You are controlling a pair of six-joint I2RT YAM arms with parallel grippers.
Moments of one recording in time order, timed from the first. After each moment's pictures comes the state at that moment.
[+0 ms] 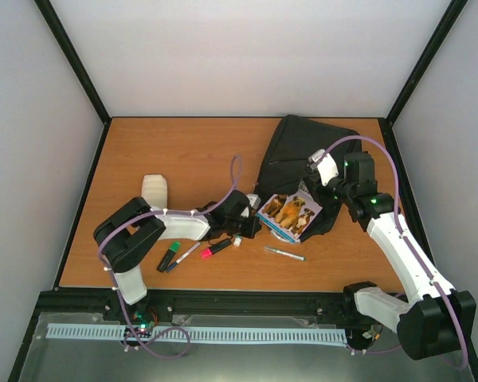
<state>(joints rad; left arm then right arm) -0.86 1.78 0.86 0.12 0.22 -0.61 0.20 1.07 0.88 -0.43 -0.35 -0.39</state>
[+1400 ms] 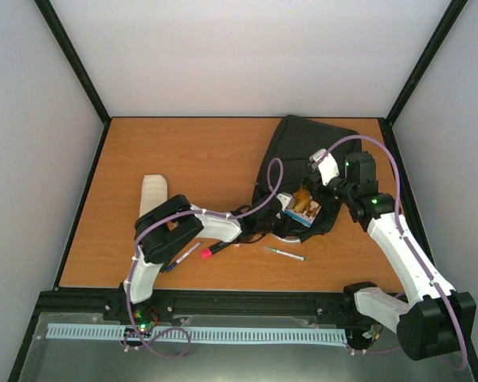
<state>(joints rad) -1.01 2.03 1.10 0.30 0.07 -0.52 0.20 1.07 0.88 -0.43 -0.36 -0.38</state>
